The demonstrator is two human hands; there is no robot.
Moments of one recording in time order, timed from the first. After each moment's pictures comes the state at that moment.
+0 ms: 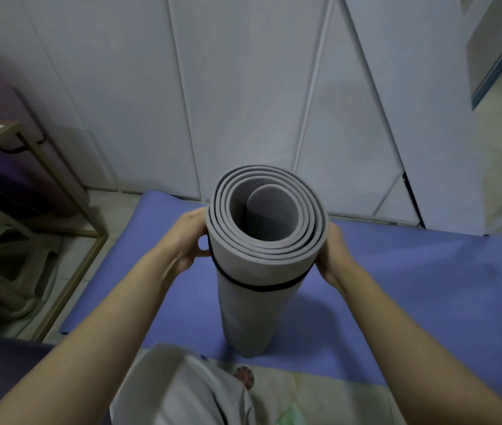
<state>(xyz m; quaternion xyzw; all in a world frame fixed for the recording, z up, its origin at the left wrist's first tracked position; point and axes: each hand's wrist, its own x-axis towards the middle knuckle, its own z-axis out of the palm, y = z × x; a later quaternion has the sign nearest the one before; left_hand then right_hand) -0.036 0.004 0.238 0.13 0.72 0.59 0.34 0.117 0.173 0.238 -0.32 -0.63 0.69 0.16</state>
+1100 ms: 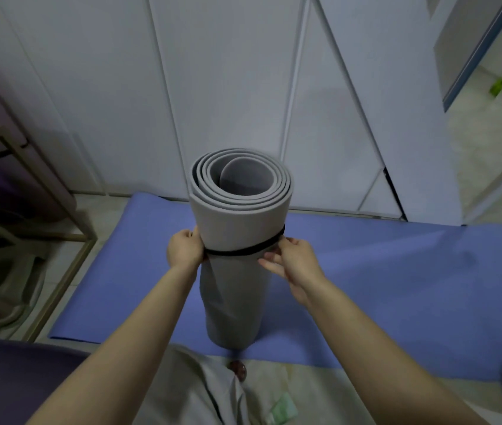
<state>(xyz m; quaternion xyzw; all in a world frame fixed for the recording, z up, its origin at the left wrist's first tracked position) -0.017 0.019 0.182 0.00 0.83 0.54 0.15 0.126 0.125 0.231 -0.41 -0.51 0.74 0.15</state>
